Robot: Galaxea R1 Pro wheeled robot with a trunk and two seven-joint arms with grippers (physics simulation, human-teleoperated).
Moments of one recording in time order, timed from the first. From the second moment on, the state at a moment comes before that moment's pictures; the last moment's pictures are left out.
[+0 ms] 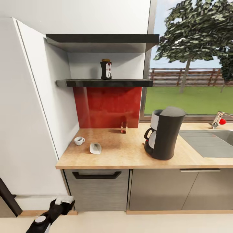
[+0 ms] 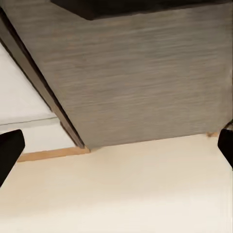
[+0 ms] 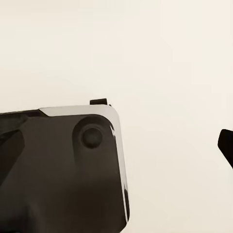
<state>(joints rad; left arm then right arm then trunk) -0.32 0.13 0.12 -0.65 -0.12 -0.01 -0.23 -0.02 -0.05 0.00 -0.15 -0.11 -0.20 -0.03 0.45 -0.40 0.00</state>
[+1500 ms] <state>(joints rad) -0.65 0.14 0.06 -0.99 -0.21 0.52 -0.57 -0.02 -0.05 0.00 -0.15 -0.10 -0.21 -0.03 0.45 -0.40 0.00</state>
